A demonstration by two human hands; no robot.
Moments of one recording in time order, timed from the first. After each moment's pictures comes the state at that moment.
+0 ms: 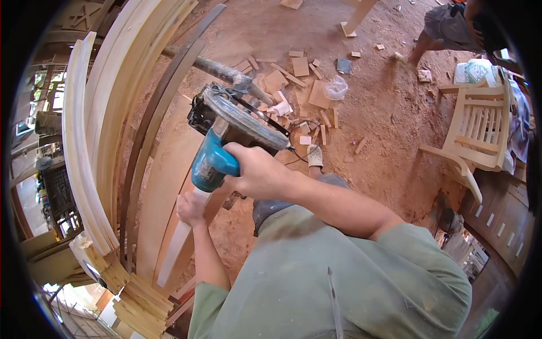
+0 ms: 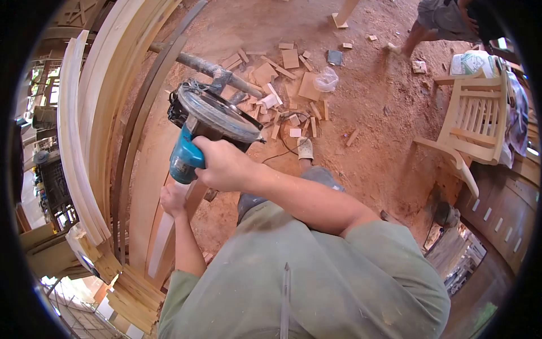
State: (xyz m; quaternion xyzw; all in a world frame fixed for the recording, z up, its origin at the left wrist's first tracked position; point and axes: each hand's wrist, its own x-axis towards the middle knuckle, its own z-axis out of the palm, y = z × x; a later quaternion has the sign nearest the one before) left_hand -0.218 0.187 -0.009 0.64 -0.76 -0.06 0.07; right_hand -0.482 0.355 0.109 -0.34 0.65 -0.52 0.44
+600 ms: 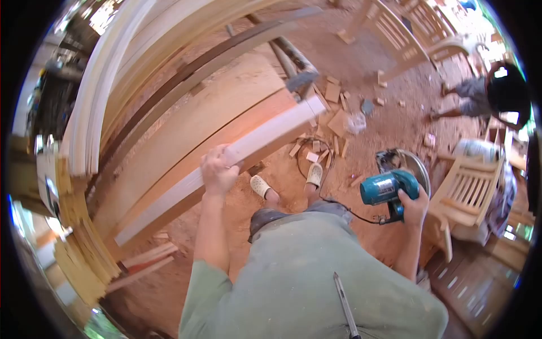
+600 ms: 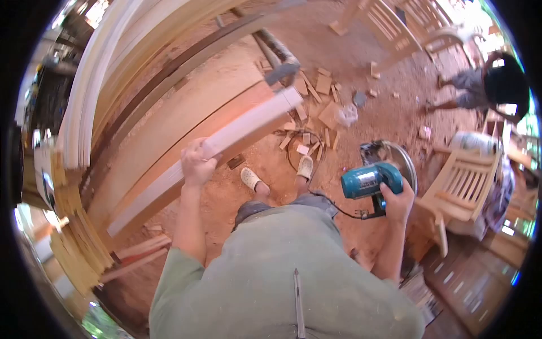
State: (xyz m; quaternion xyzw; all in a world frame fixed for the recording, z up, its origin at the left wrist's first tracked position) left_hand -0.199 0.216 0.021 0.43 -0.86 -0.22 0.15; right_hand -0.502 0.611 0.112 -0.08 0.87 -0.45 0.17
